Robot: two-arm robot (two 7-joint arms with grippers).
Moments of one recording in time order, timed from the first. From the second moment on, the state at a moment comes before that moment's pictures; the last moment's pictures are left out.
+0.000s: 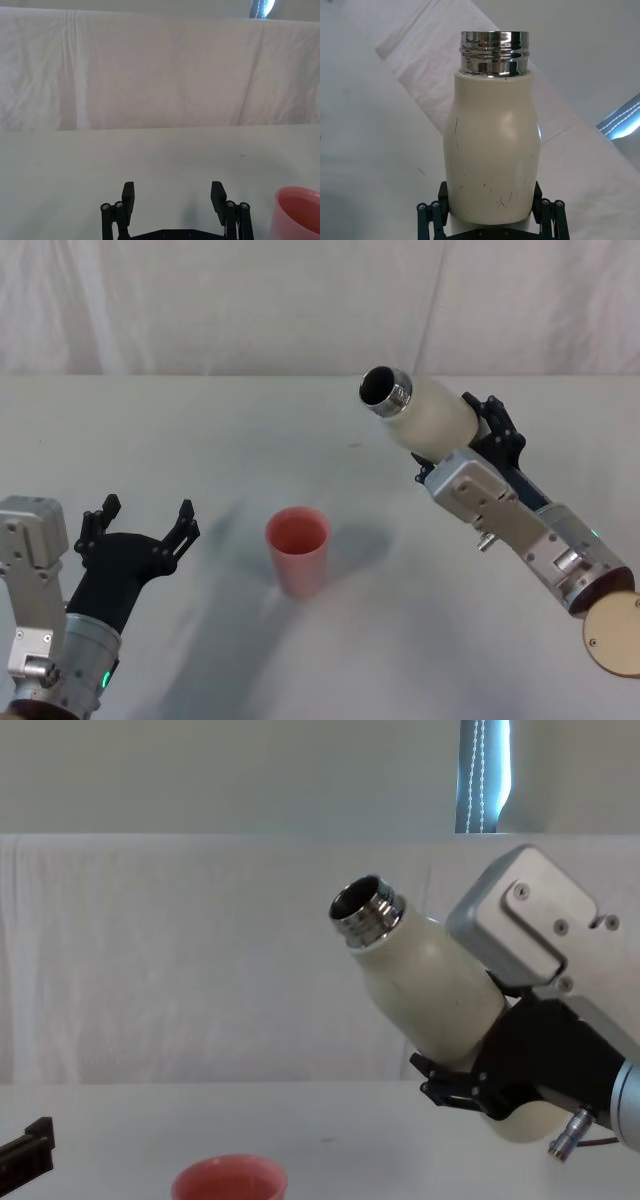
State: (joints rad) left arm 0.27 0.24 0.04 -1.85 -0.25 -0.02 -0.02; right arm 0.15 0.23 -0.39 -1.66 -0.52 0.00 0.13
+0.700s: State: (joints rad) left arm 0.27 0.24 0.04 -1.85 -0.25 -0.02 -0.02; right arm 0.14 0.20 -0.32 -1.67 -0.26 0.04 0.23
